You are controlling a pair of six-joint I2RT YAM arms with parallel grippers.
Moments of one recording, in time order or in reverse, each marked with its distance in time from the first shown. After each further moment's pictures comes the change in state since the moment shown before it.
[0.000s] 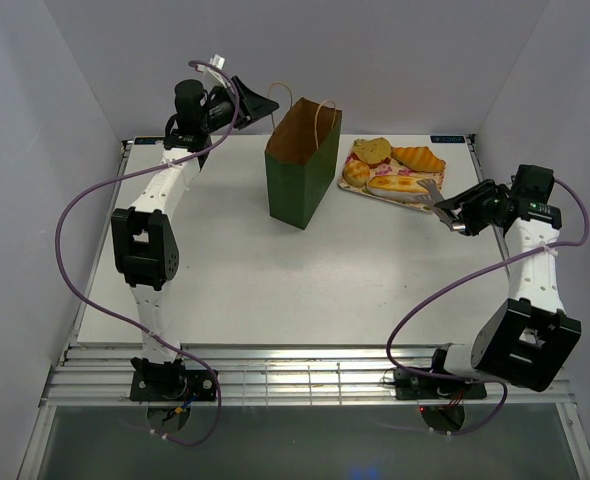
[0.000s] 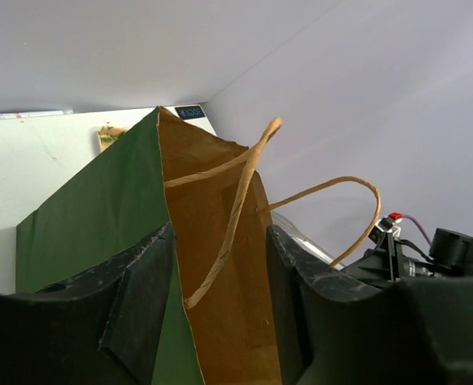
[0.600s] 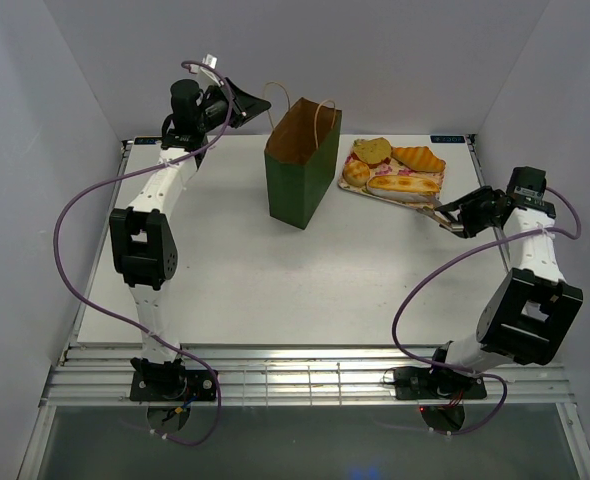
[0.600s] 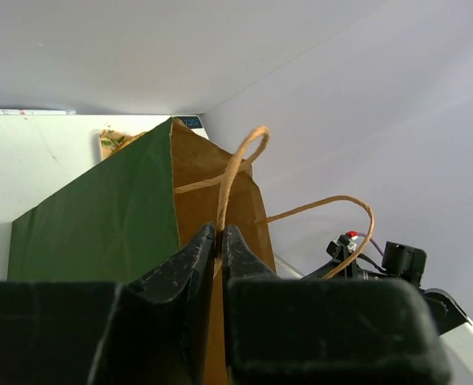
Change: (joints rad) left arm 0.015 0.000 -0.001 0.006 -0.029 -0.083; right arm -0.019 0.142 -0.004 0.021 0.026 0.036
